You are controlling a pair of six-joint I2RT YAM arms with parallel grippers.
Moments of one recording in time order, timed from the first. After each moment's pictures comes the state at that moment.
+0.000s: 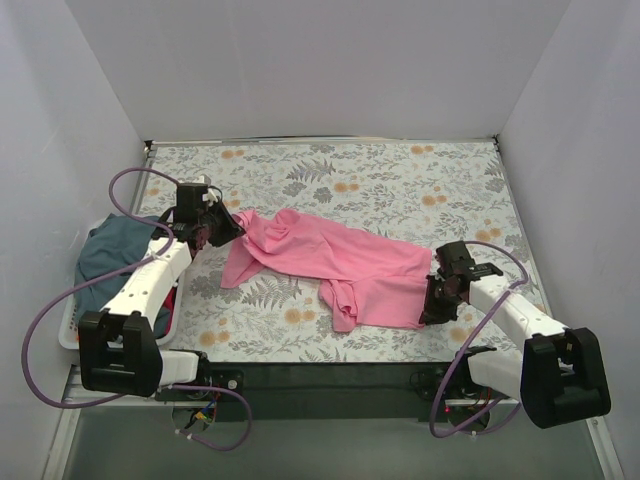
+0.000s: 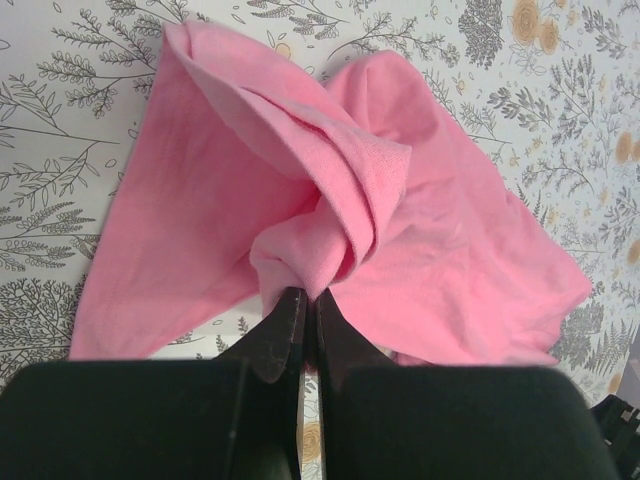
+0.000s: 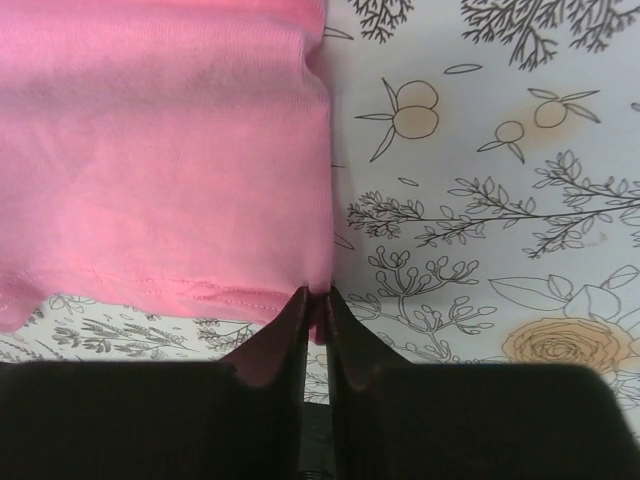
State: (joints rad) left arm -0.12 1.30 0.93 -0.40 0.17 -0.61; right arm 0.24 1.13 0.53 -0.74 -0.17 0.47
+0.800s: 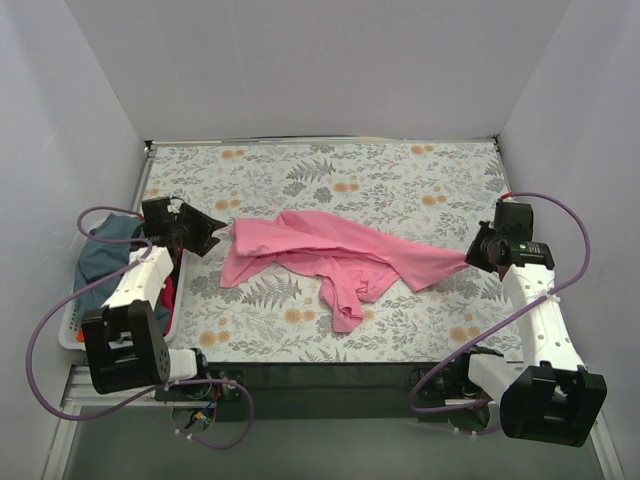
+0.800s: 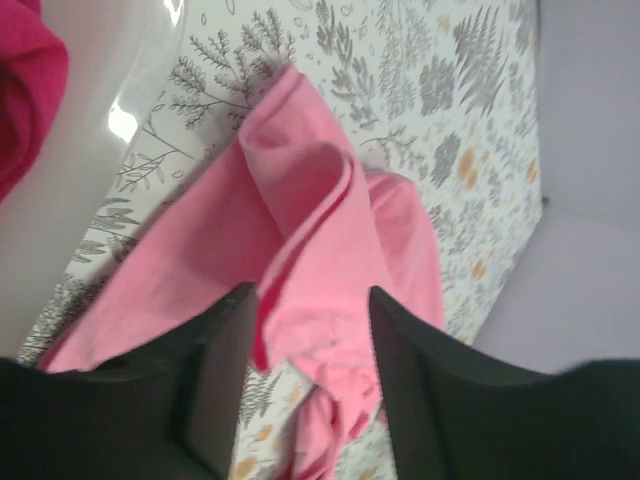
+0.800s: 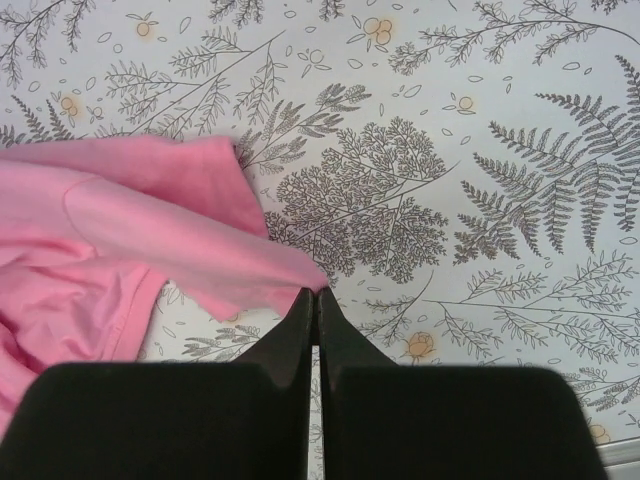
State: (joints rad) left arm 0.16 1.32 0.81 -0.25 0.34 -0.94; right arm -0.07 1.03 0.86 -0.74 0.02 0.32
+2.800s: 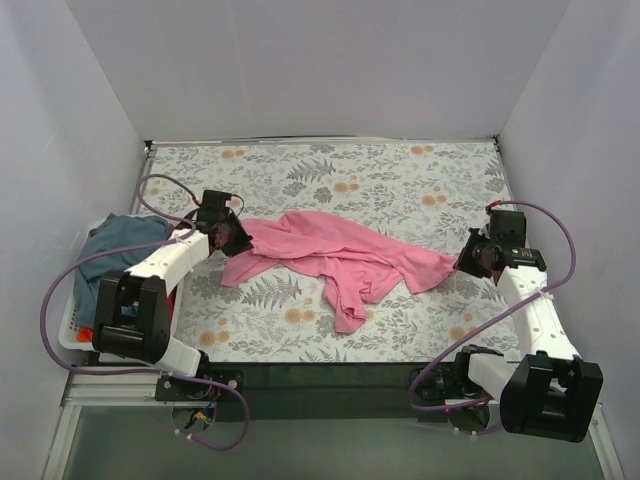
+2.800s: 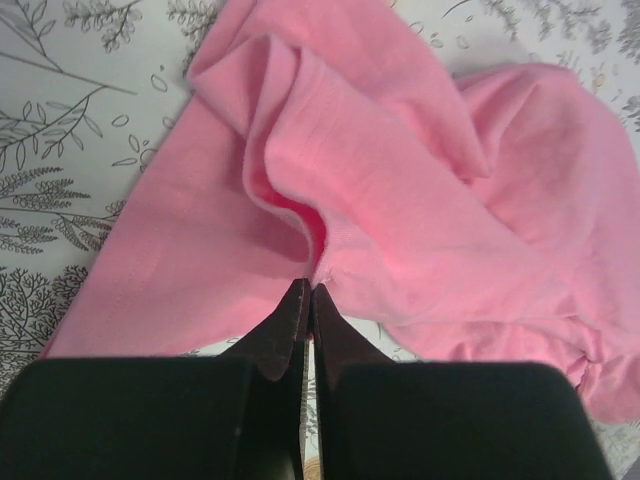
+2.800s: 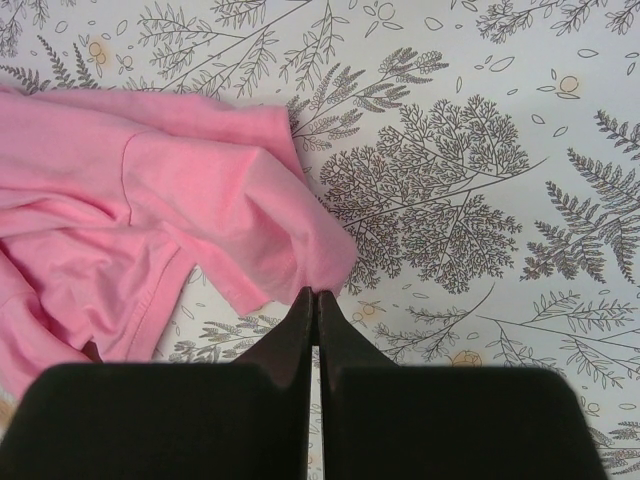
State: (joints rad) left arm -0.20 1.49 0.89 -0.37 0.04 -0.73; right arm -0.10 1.06 0.75 -0.64 -0.13 0.30
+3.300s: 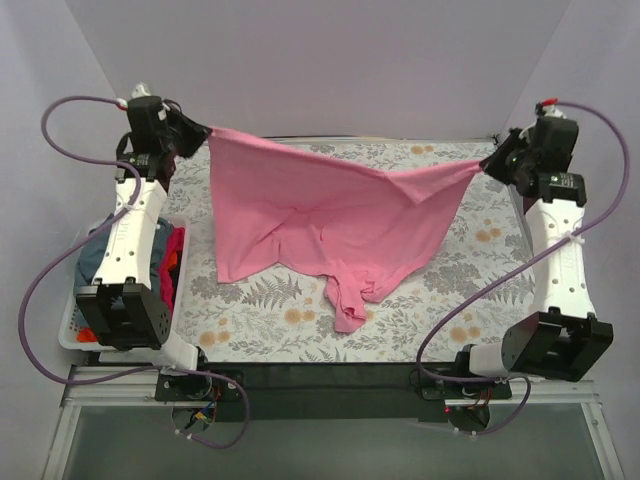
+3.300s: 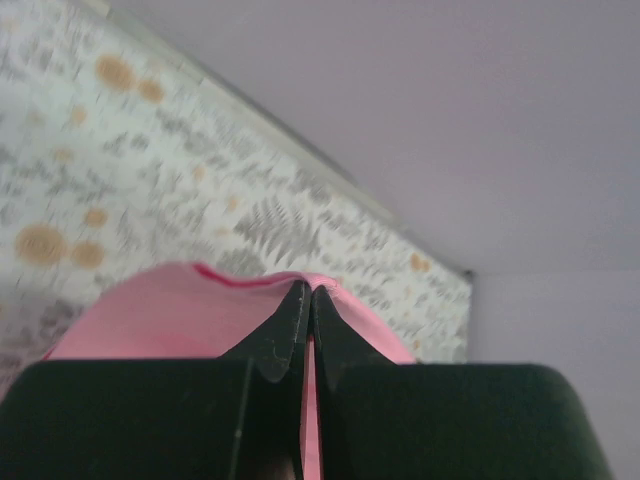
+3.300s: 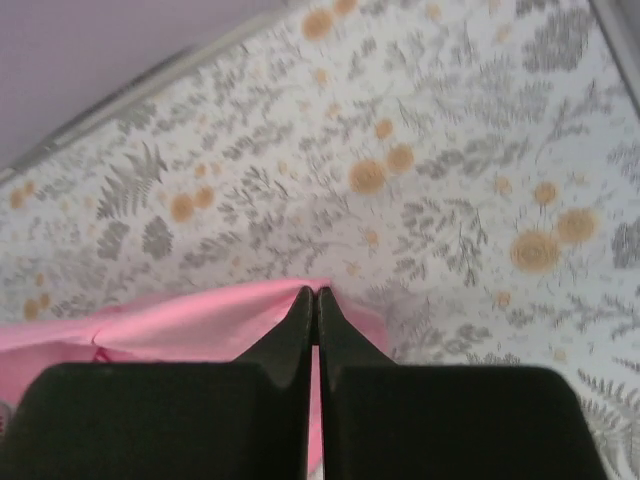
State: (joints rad) left arm -0.02 1.54 1.53 -0.44 0.09 -0.78; right arm -0.13 1.31 1.35 -0.63 -0.16 0.39
